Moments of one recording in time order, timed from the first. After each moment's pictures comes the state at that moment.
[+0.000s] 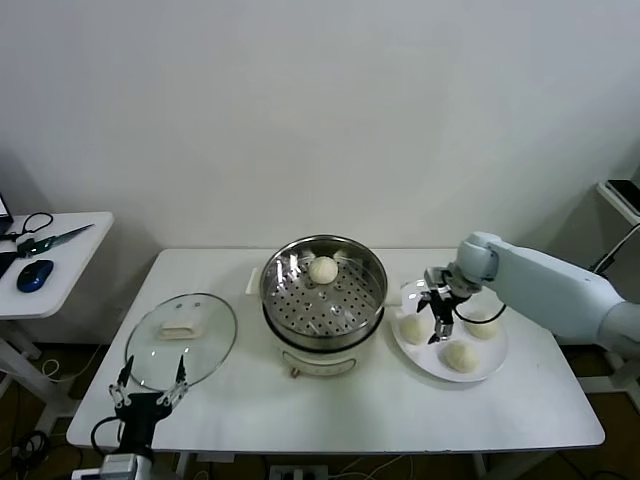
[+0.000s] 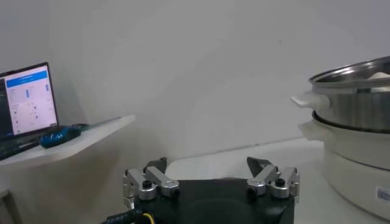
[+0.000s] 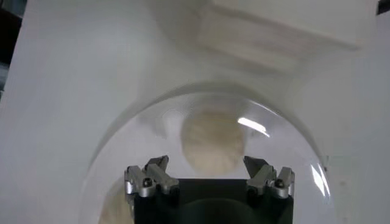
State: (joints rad) left arm 1.69 -1.48 -0.73 -1.98 0.04 -0.08 -0.05; right arm 0.15 0.92 -1.10 0.97 0.16 -0.14 -1.04
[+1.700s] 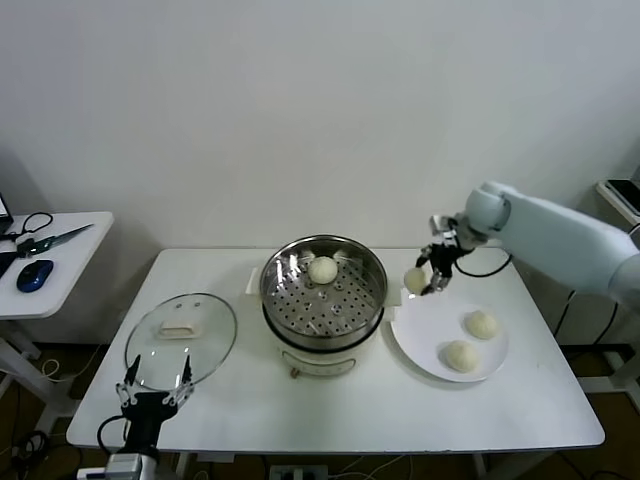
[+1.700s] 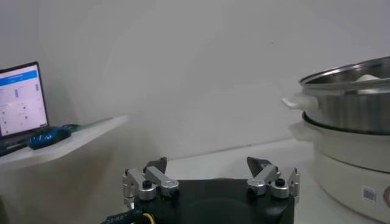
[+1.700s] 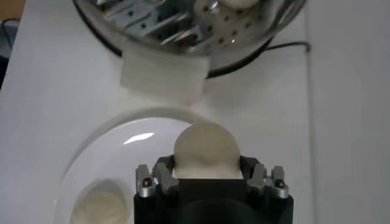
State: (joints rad) left arm 1.68 -1.47 -0.69 -1.98 0.04 -0.08 -0.05; right arm 0.57 0.94 -1.33 0.98 0.52 -0.16 -1.08
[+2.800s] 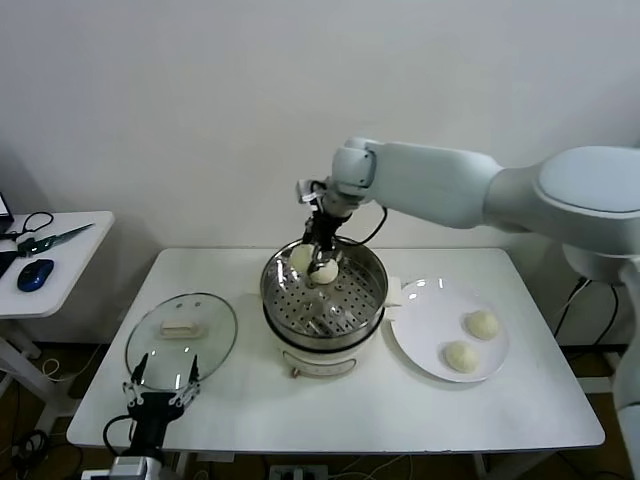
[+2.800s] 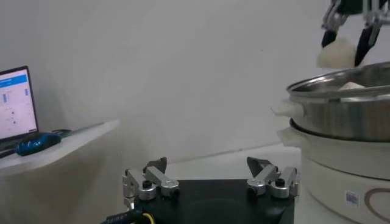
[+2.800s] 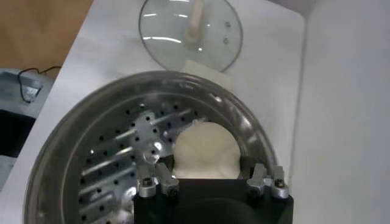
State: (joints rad) left arm 1.70 -1.46 -0.67 -2.00 0.04 -0.09 -0.05; right arm 0.68 1.44 -1.61 0.97 0.88 -0.29 -0.93
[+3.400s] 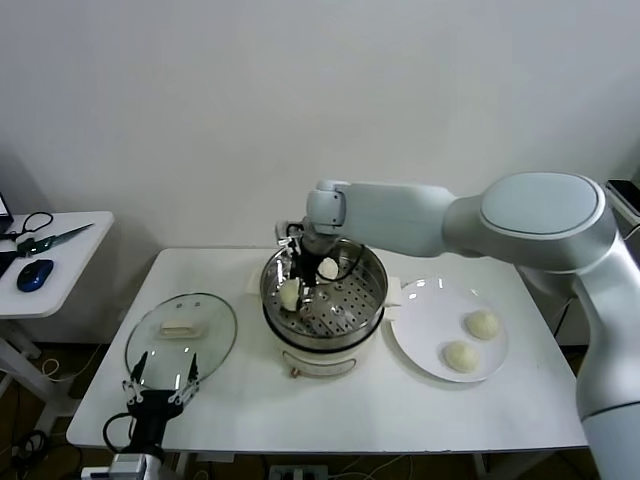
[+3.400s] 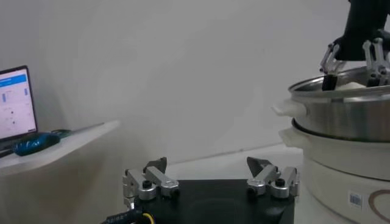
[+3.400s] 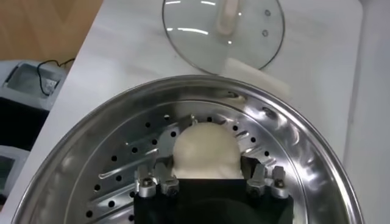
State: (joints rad) left arm 1.69 -1.45 -0.67 -1.99 0.03 -0.09 -0.05; right arm 0.62 1.49 -1.65 0.95 0.87 -0.29 -0.90
